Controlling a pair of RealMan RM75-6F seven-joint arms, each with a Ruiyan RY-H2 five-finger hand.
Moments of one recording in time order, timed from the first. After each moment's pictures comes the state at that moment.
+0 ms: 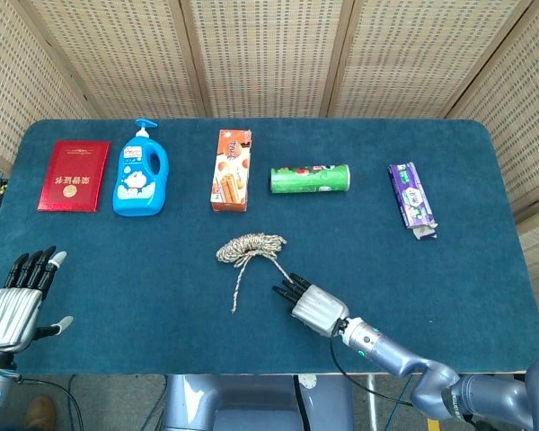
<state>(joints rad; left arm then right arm) -0.12 -1.16 -0.01 -1.66 1.53 1.44 0.16 0.72 -1.54 0.00 -1.44 -1.64 0.80 -0.40</state>
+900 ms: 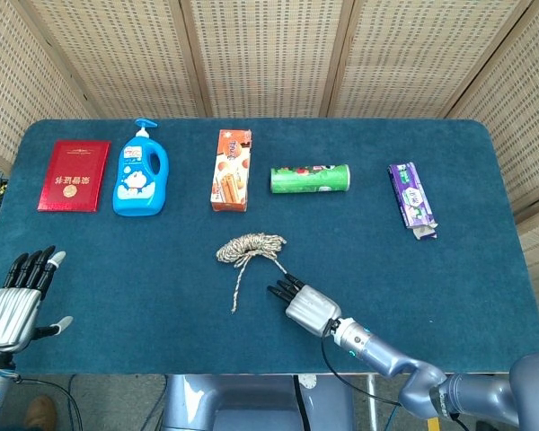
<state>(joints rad) -0.12 -1.15 -0.01 -1.66 1.53 1.44 0.14 0.74 -1.59 0.00 -1.43 -1.55 0.80 -0.48</state>
